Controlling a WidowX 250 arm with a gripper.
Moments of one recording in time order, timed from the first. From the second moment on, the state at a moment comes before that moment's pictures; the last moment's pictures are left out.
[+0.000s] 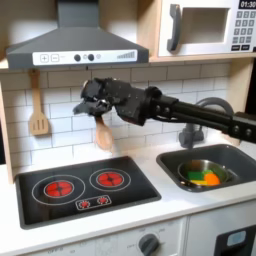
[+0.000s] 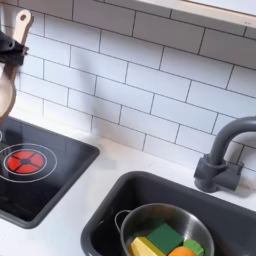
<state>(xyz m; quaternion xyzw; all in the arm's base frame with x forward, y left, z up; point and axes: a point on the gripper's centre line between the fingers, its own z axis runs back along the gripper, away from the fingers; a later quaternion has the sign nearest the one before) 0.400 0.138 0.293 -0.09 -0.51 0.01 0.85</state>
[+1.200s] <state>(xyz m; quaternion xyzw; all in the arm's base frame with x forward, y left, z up) 0.410 0.129 0.292 -0.11 -0.57 -0.01 0.81</state>
